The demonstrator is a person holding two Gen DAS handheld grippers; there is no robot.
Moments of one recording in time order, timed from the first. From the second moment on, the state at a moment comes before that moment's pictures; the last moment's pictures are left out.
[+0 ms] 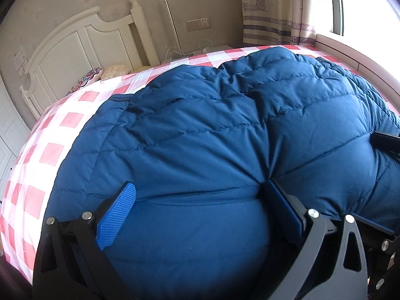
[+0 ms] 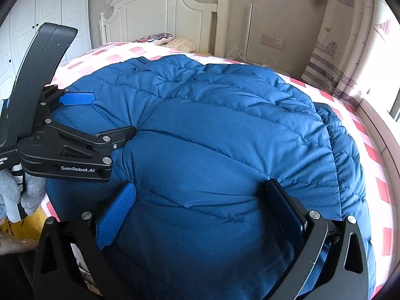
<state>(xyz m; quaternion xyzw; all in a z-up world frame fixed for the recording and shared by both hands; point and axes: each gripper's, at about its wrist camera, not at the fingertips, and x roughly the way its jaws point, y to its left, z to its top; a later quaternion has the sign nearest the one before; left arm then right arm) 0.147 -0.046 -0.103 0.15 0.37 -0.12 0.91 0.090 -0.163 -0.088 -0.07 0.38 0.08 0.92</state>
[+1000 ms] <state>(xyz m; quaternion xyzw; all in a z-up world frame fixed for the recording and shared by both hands) 0.122 0.066 -0.109 0.08 0.40 -0.04 0.91 -0.061 -0.326 -0.068 0.32 0.35 0.09 0.88</state>
